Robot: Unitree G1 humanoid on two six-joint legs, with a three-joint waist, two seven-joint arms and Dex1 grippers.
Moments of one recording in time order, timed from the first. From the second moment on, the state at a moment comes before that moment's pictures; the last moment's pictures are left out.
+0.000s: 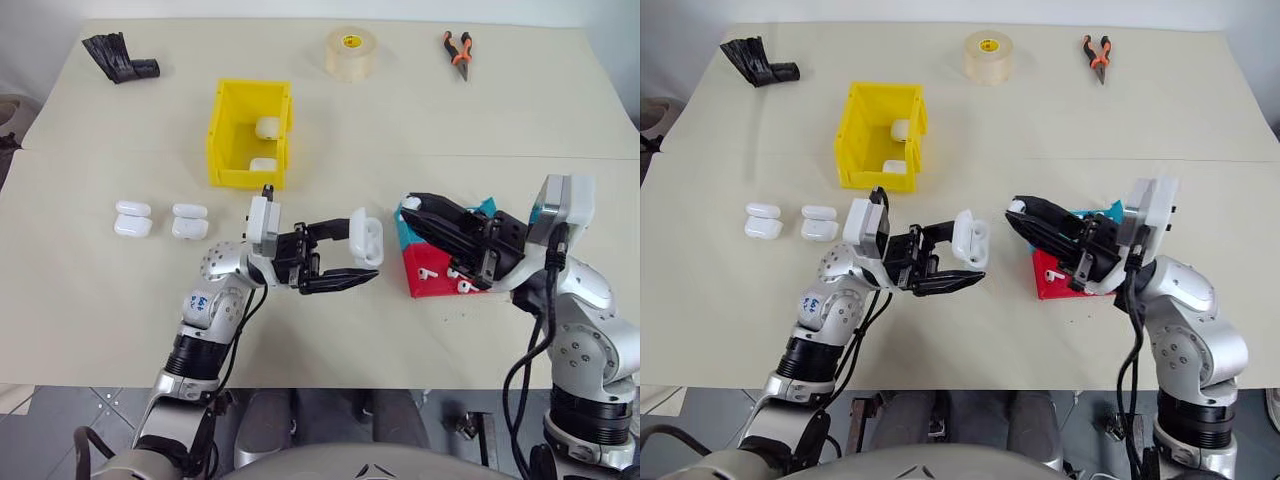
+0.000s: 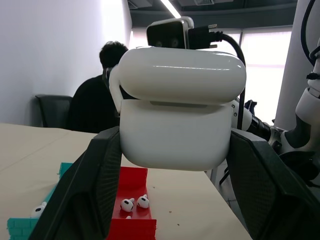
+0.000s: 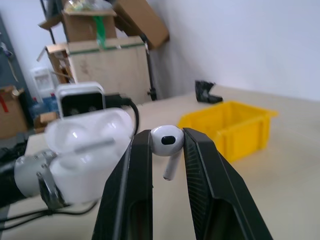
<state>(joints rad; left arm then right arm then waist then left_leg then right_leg) -0.42 0.21 -0.12 0.00 -0.62 0.15 -1.20 -0.19 -0.41 -0.21 -0.55 0.79 0.48 0.87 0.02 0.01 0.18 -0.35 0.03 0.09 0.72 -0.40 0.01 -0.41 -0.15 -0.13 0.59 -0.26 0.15</state>
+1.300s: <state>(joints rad) -0.41 0.20 -0.11 -0.02 -0.62 0.18 -1.20 -0.22 -0.48 -0.05 -0.43 0.75 0.31 0.95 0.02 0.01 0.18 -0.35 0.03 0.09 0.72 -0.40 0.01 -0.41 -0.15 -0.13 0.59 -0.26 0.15</state>
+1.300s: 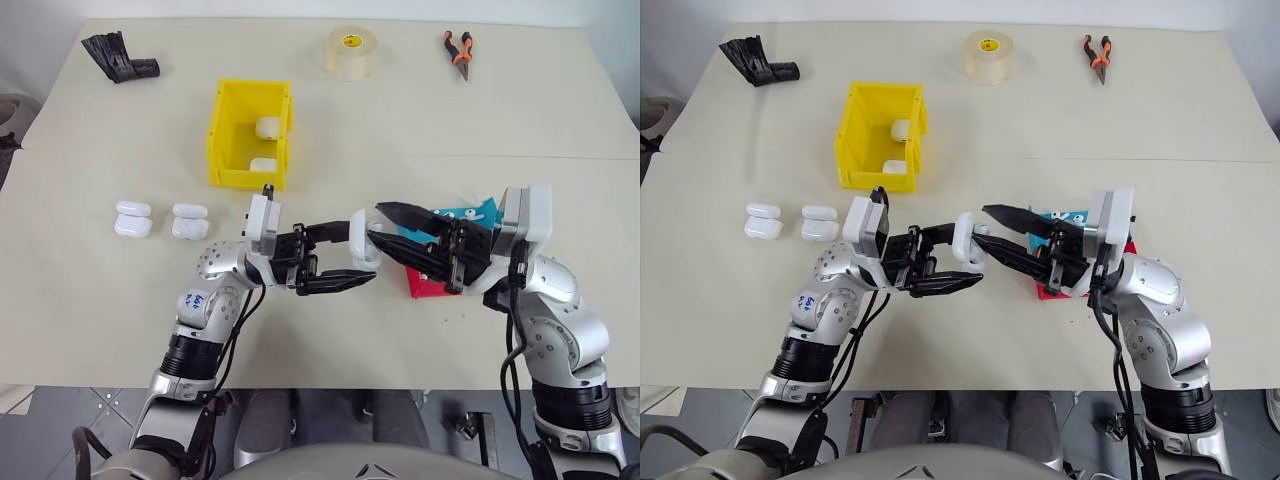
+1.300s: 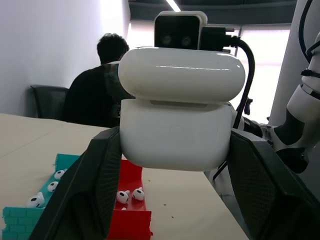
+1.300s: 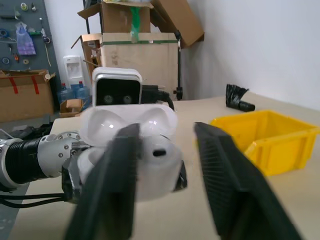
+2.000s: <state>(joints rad) -0.34 0.23 -0.06 0.01 -0.58 0.07 -1.19 -0.10 -0.85 -0.31 -0.16 0.65 0.19 1.23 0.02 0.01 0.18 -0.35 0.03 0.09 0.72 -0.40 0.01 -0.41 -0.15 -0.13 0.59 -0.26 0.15</state>
